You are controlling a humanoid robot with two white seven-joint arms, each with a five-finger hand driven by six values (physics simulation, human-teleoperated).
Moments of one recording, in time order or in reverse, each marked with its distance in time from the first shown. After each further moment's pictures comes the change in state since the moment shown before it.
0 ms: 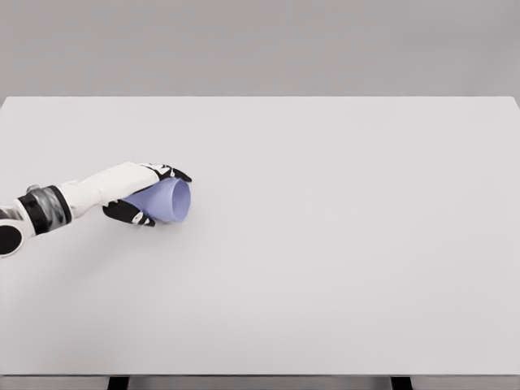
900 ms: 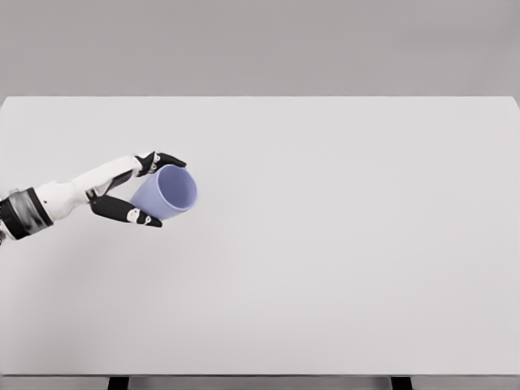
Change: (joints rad) left arm 0.003 0.034 -0.052 0.092 0.666 -0.185 -0.101; right arm 0.000 0.000 0.000 0.000 0.000 0.000 0.000
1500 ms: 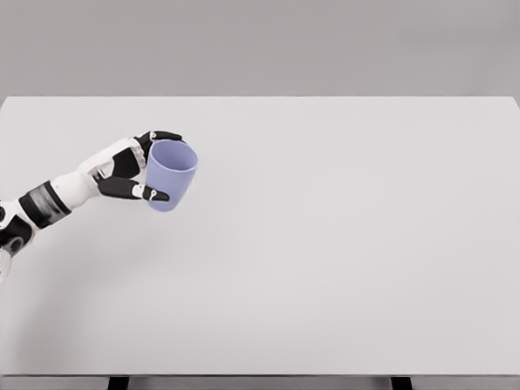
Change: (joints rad) left arm -0.052 -0.192 -0.001 0.321 0.442 -0.007 -0.252; right arm -0.002 0.000 0.000 0.000 0.000 0.000 0.000
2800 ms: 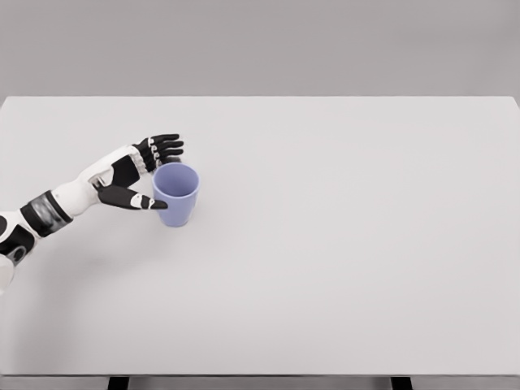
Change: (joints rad) left arm 0.029 -0.002 0.006 0.017 0.001 -0.053 -0.001; right arm 0.002 0.000 0.000 0.000 0.000 0.000 0.000
